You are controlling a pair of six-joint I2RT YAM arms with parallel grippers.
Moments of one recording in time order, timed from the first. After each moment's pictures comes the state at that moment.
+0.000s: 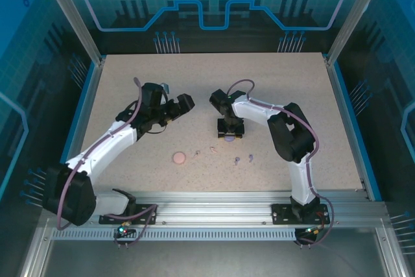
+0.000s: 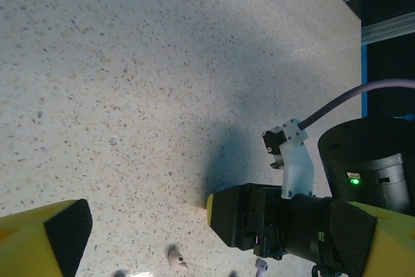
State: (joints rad) left arm -0.35 1.32 0.95 -0.35 0.23 -0.85; right arm 0.64 2.08 1.50 -0.97 0.00 0.70
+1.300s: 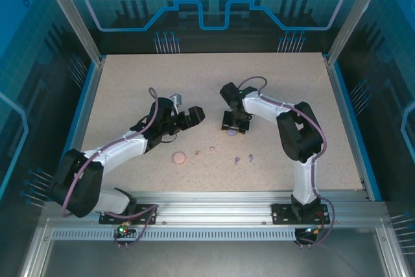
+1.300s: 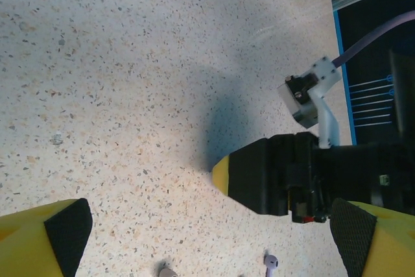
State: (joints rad) left arm -0.44 1.38 0.71 0.09 0.26 -0.84; right arm 0.54 2.02 1.46 -0.89 -0.08 0.75
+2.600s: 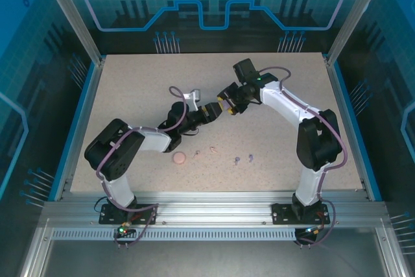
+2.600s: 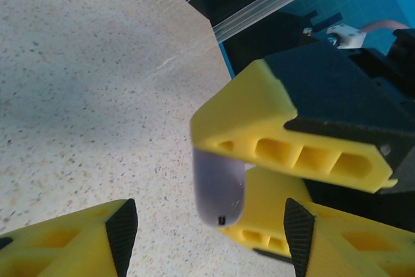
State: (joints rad) left arm -0.55 1.79 0.74 0.87 0.29 -0.96; right arm 0.45 1.86 1.54 -0.73 -0.34 1.28
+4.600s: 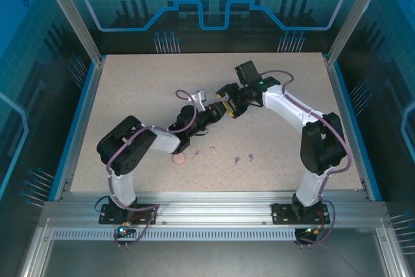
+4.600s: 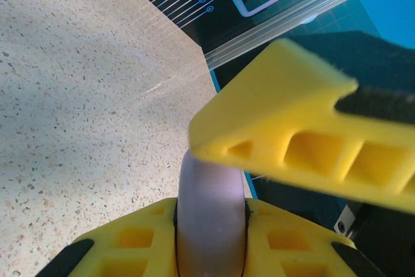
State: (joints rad) left arm -0.63 1.88 0.79 0.99 0.12 -1.04; right arm 0.44 1.80 1.46 -0.65 -0.34 1.34
